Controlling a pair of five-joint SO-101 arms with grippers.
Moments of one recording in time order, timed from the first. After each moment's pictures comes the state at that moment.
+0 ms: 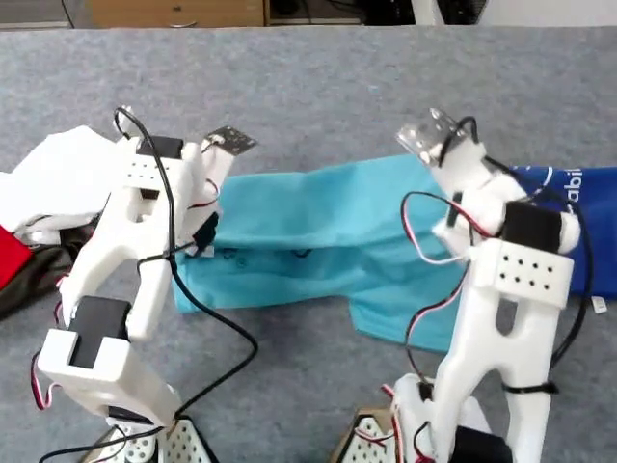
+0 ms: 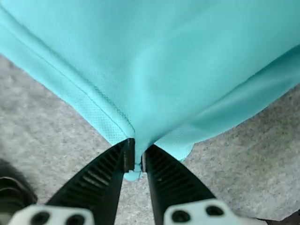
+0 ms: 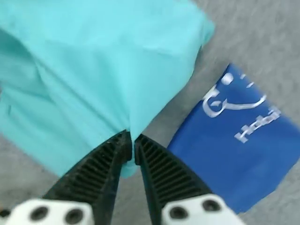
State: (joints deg) left arm 3.4 6.2 9.7 84.6 -37.5; right arm 13.1 -32.4 26.6 79.5 44.7
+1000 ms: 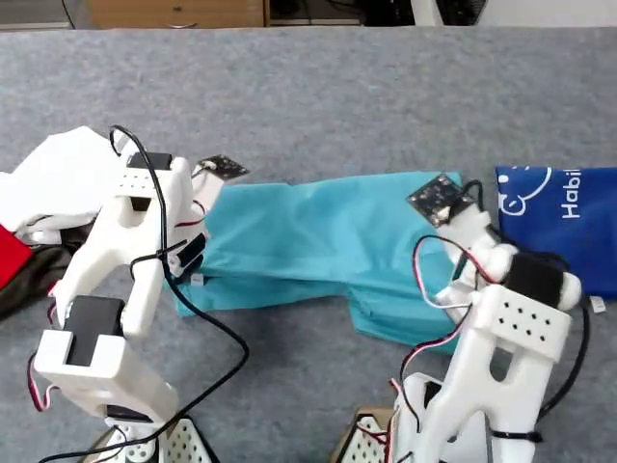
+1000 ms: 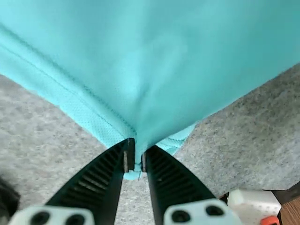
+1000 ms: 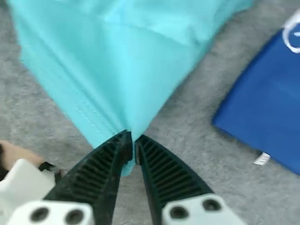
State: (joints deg) left arm 0.2 6.2 17.6 84.6 -44.2; right arm 22.7 -44.2 44.9 83.8 50.2
